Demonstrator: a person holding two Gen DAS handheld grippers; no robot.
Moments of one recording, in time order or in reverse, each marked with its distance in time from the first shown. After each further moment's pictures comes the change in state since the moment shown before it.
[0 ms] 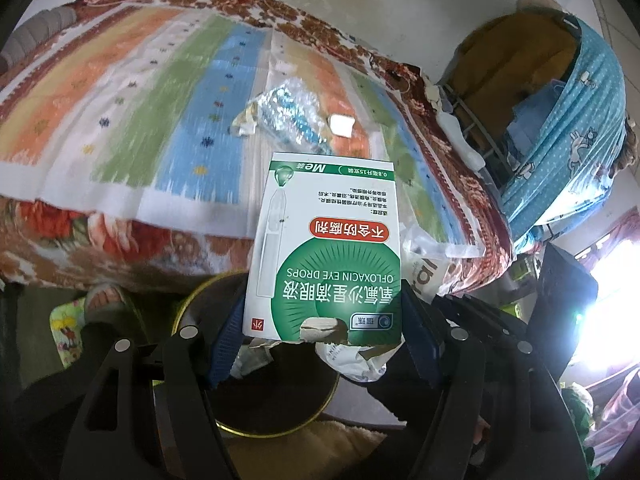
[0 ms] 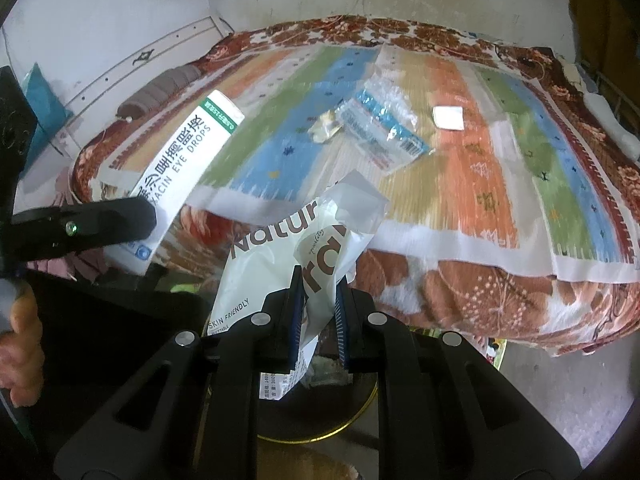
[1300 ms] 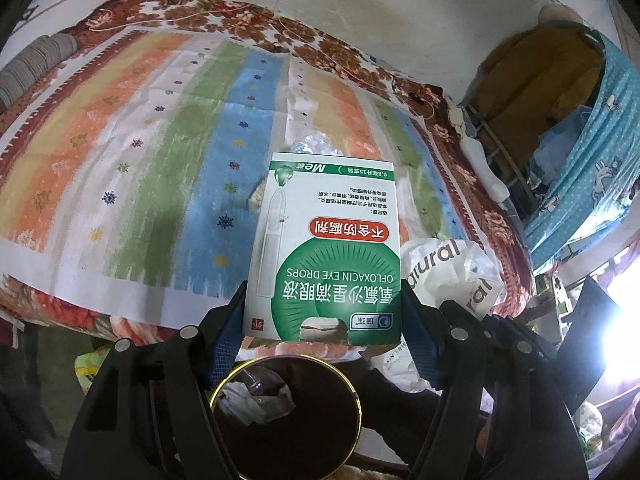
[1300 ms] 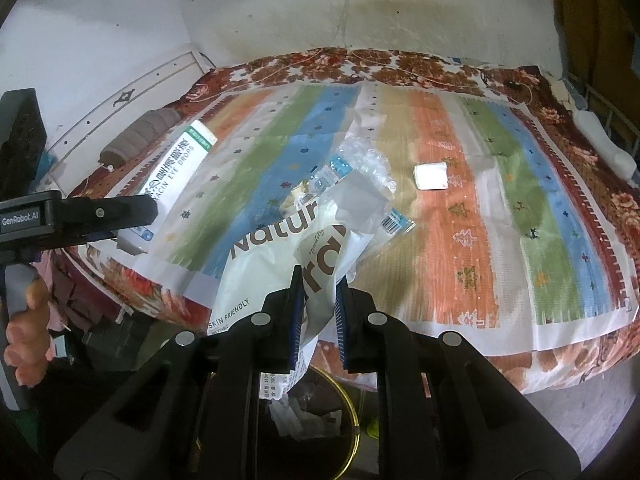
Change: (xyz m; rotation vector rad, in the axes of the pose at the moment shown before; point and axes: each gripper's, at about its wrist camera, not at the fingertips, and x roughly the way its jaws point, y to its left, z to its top) left arm 0.014 0.010 0.114 0.000 -0.034 0.075; right arm 0.003 -0.033 0.092 0.050 -0.111 -0.024
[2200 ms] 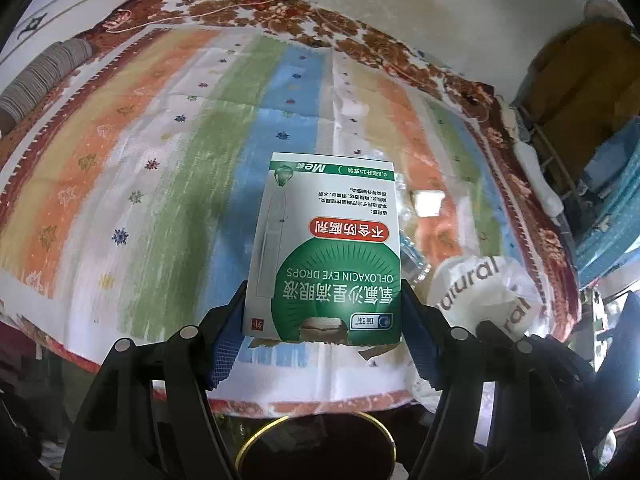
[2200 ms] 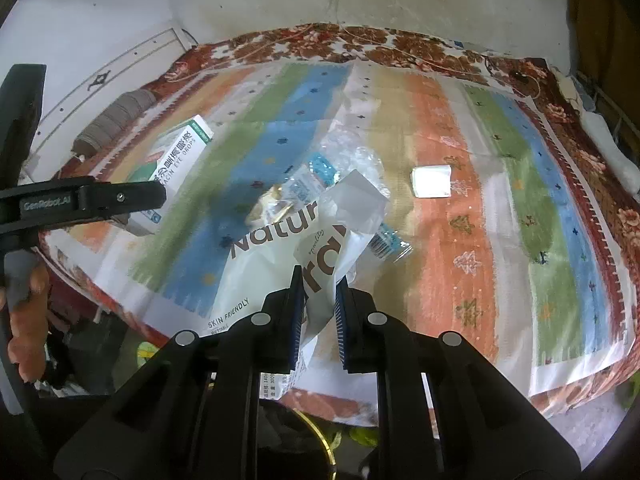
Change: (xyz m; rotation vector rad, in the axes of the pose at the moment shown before) left arm 0.060 0.016 0.062 -0.029 0.022 0.166; right arm 0.075 -0.017 0.050 -0.010 0.088 -0.044
